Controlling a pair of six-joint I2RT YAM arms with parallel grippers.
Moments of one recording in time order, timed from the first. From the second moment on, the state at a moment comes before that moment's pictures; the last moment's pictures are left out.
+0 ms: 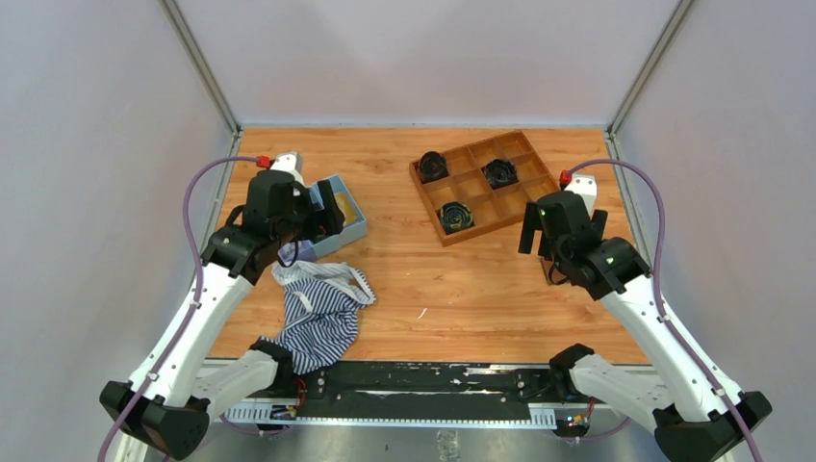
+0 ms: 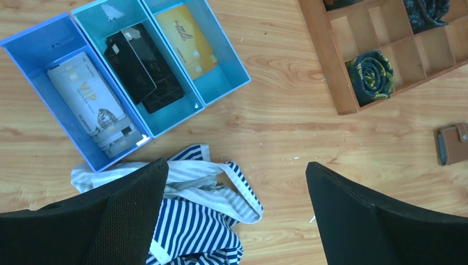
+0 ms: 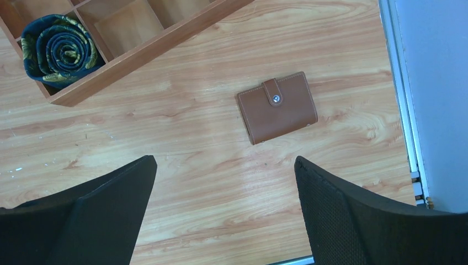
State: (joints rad) left arm -0.36 0.97 1.08 -0.71 -0.11 -0.43; right arm 0.50 0.91 1.06 -0.94 0.56 0.43
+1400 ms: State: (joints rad) left arm -0.89 0.95 0.70 -0.41 0.02 -0.50; right arm 0.27 0.89 0.71 -0.87 0.41 0.61
